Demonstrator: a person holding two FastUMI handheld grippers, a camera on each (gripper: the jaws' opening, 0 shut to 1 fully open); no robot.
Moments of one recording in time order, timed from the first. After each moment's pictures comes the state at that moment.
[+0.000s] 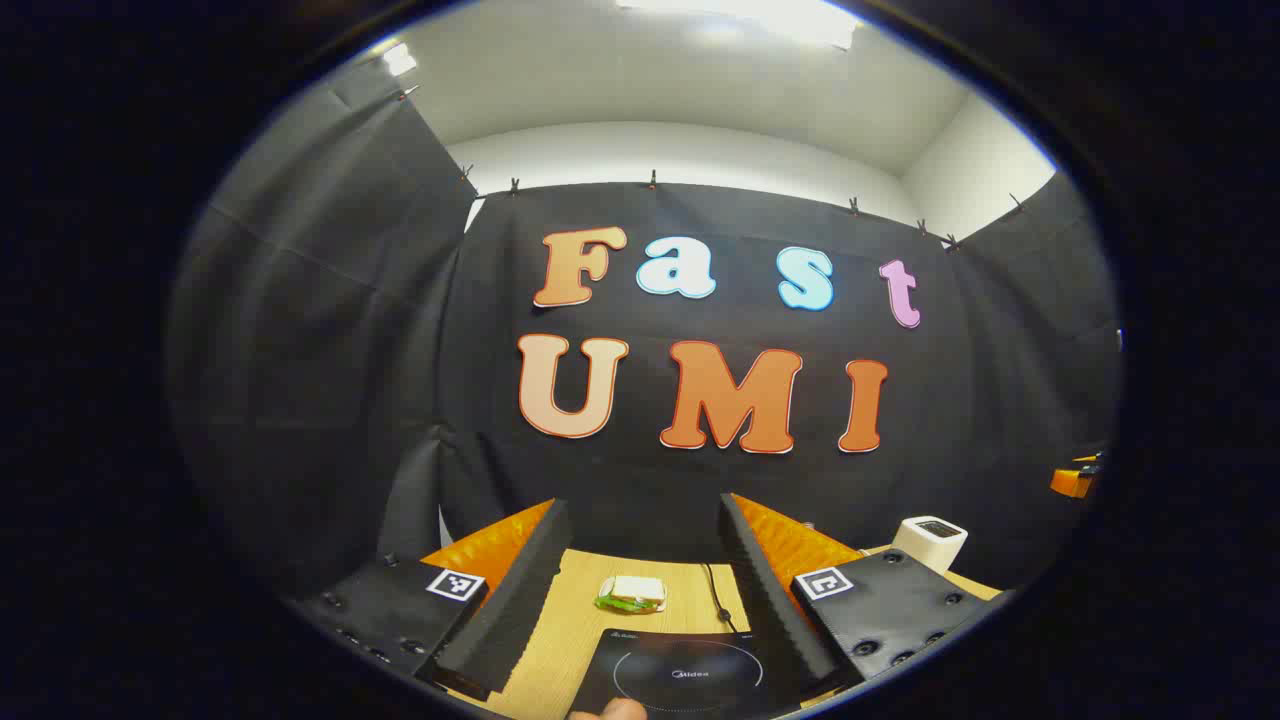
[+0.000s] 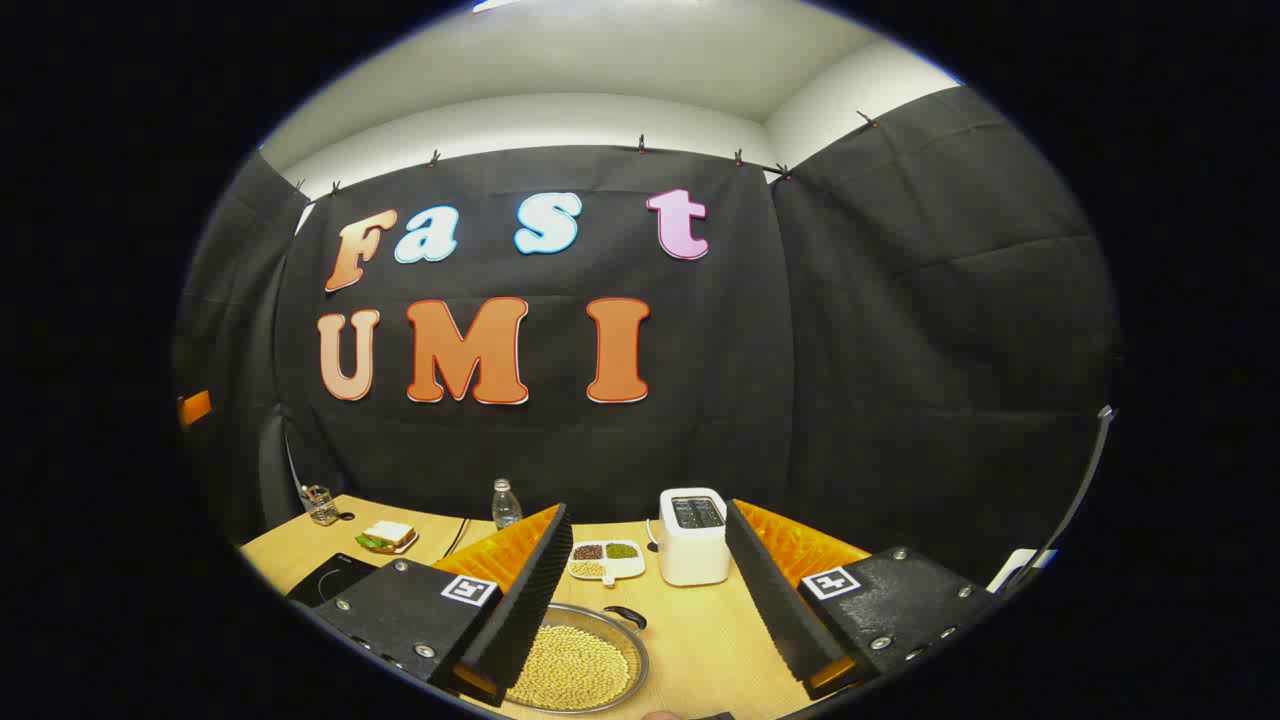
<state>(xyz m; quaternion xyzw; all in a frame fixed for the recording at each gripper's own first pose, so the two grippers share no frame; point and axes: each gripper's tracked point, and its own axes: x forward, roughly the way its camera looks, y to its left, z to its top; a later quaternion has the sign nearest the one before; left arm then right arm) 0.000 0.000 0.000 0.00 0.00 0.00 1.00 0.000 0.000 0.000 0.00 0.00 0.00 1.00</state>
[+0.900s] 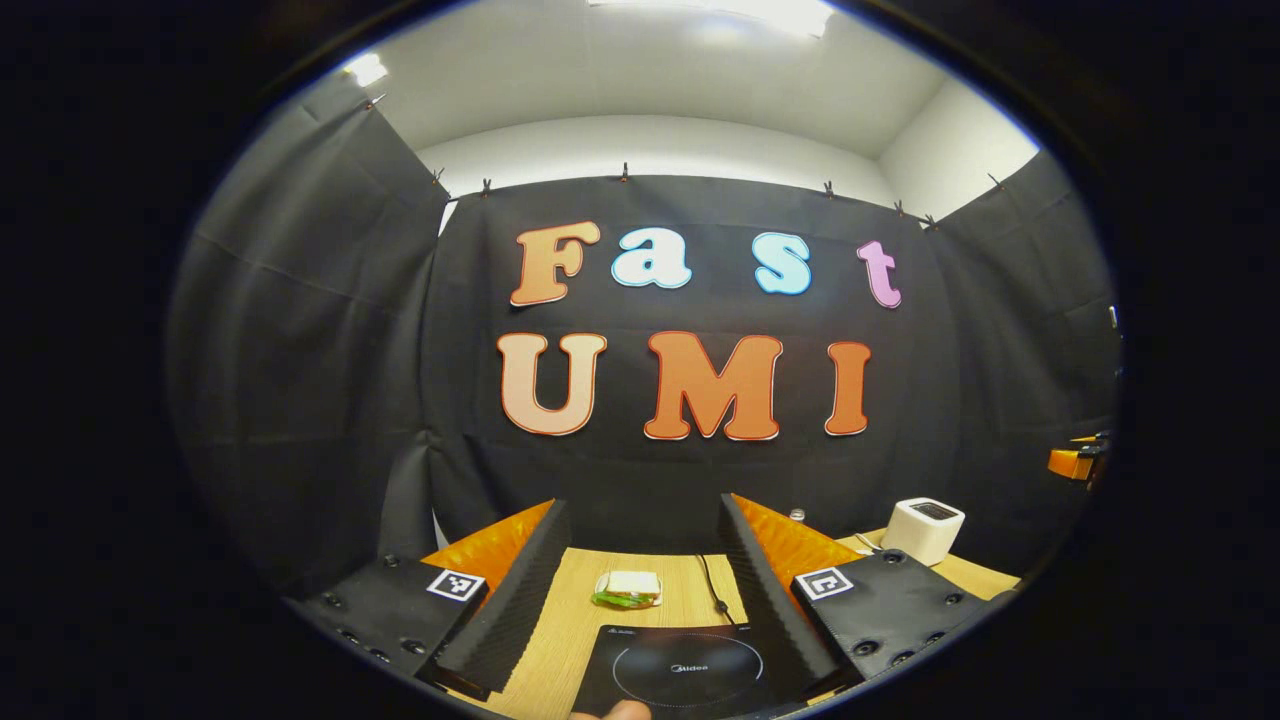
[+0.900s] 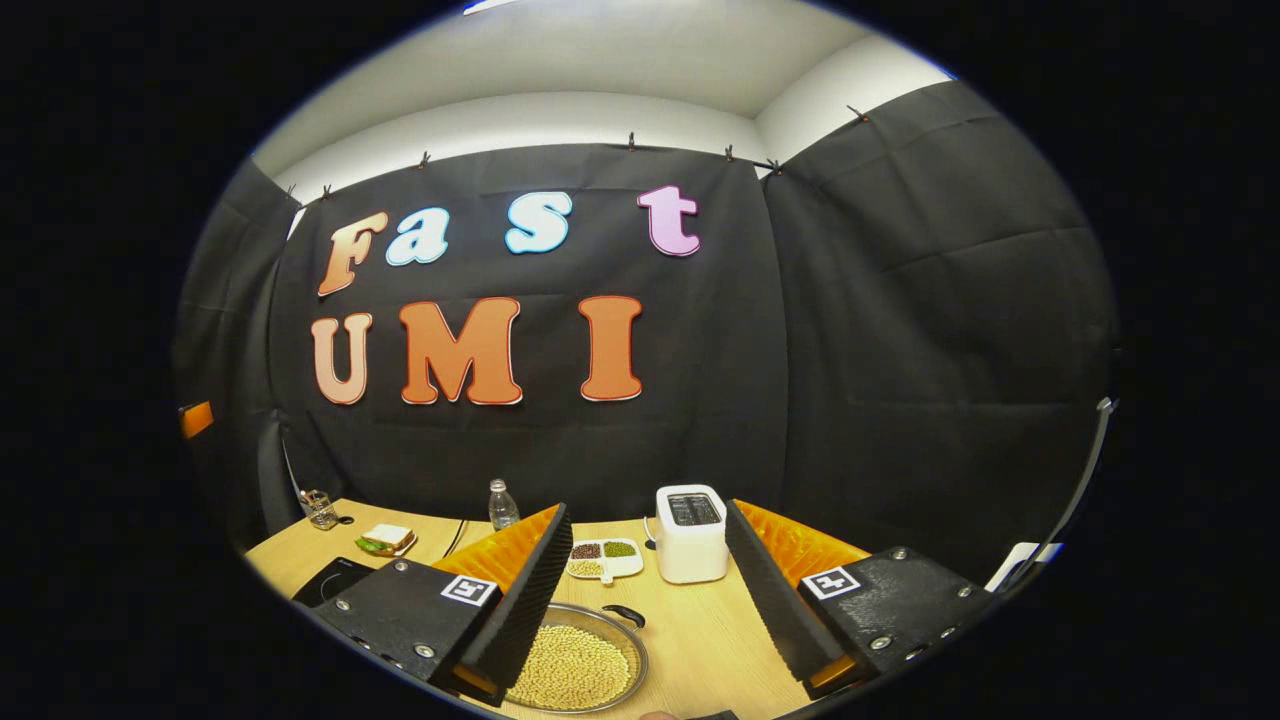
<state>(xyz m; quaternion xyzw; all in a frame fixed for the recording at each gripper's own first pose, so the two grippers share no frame) -0.009 -0.009 0.006 0.03 0.01 -0.01 1.00 -0.004 0.002 0.003 0.01 0.01 0.00 1.00</state>
